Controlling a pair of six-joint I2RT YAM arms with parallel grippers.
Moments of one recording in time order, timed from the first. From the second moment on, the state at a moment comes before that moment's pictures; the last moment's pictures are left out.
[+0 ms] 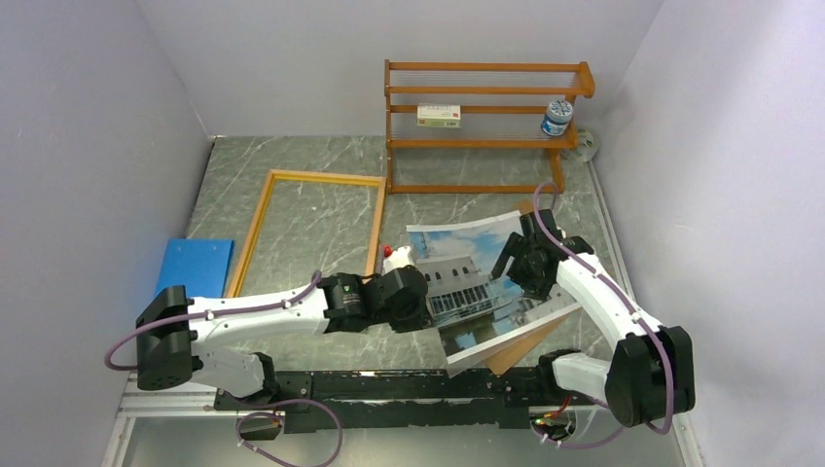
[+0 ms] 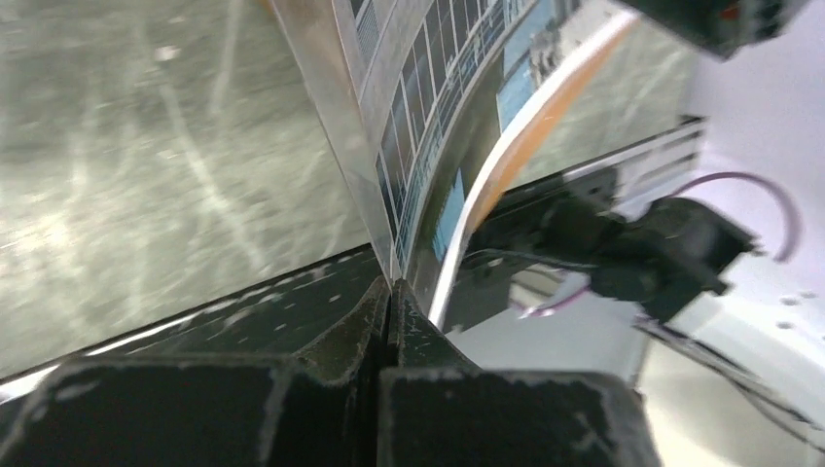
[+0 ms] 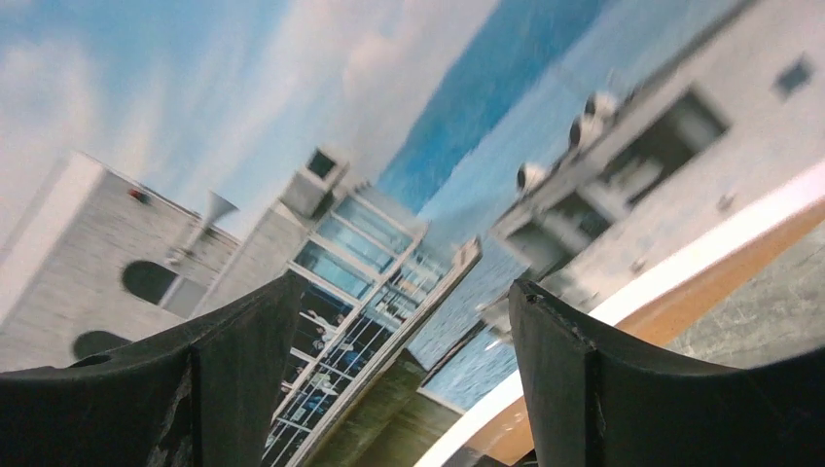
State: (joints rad) left arm -1.24 1.35 0.97 -0.38 -0.17 -1.28; right arm 0.22 1.17 0.76 -0.76 0.05 0.73
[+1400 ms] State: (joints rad) left arm -1.00 1.35 1.79 -1.15 -0.17 -0.72; right arm 0.15 1.44 0.79 -0.59 0.24 0.58
